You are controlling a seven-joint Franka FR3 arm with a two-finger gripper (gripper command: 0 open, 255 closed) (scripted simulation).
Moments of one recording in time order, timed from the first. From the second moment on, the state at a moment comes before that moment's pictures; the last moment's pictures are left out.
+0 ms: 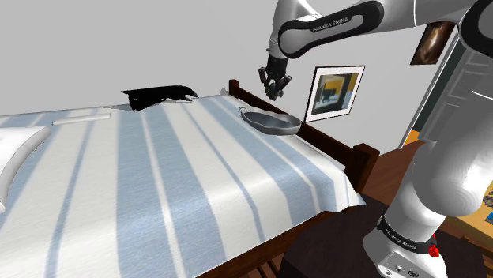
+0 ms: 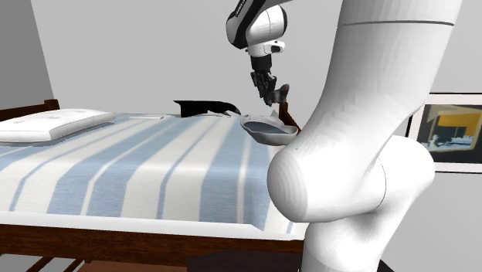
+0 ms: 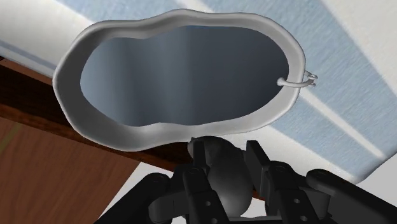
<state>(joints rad) 0.06 -0.11 -0.14 -1.98 -0.27 2.12 1.34</state>
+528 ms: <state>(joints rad) 0.05 -0.08 -0.15 -2.05 -0.29 2.22 1.36</state>
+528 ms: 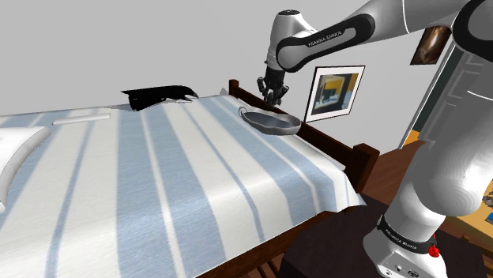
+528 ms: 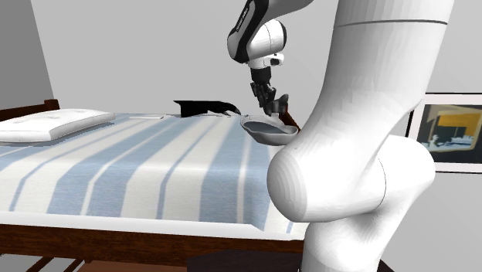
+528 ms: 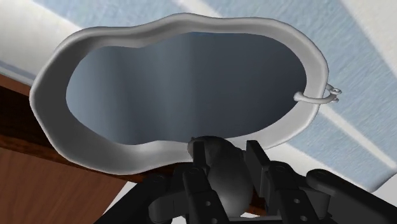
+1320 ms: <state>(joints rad) 0.05 -0.07 -0.15 -2.08 -0.29 2.27 1.38</state>
